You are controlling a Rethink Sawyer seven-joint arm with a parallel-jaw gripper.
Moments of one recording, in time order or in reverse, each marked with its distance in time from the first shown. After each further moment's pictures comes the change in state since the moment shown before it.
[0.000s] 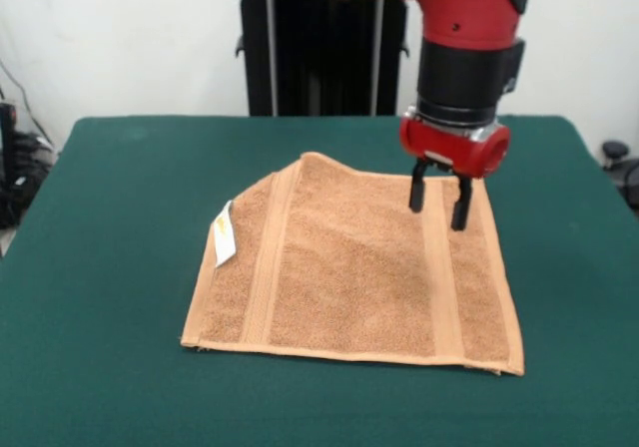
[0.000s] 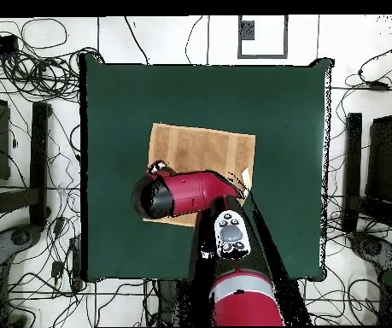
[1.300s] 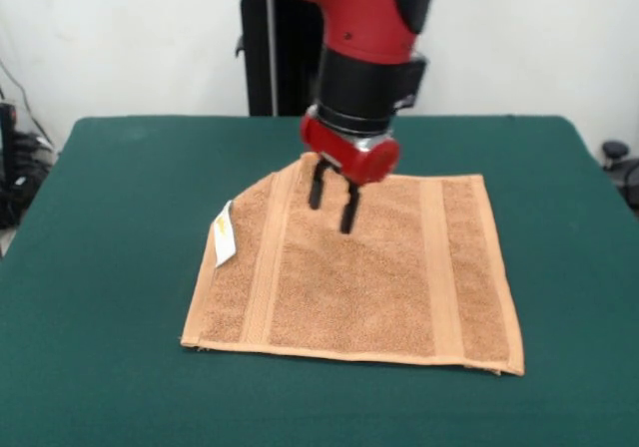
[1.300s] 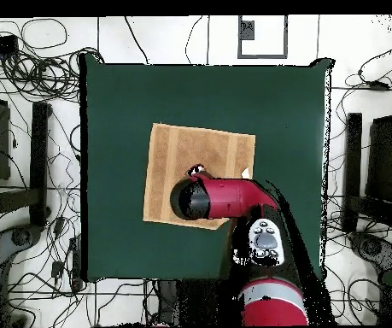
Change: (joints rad) arm -0.057 0.040 -0.134 -0.023 -0.003 -0.007 0.000
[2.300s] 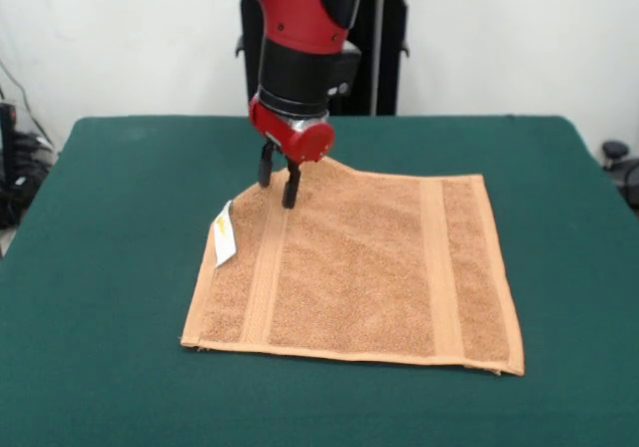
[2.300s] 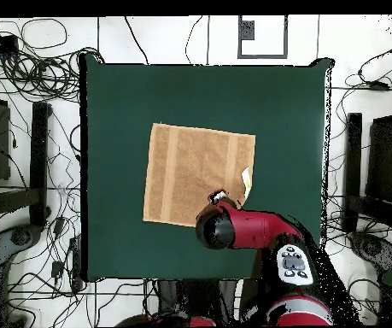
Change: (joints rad) arm -0.085 0.013 -0.058 0.154 -0.054 -0.170 0.000
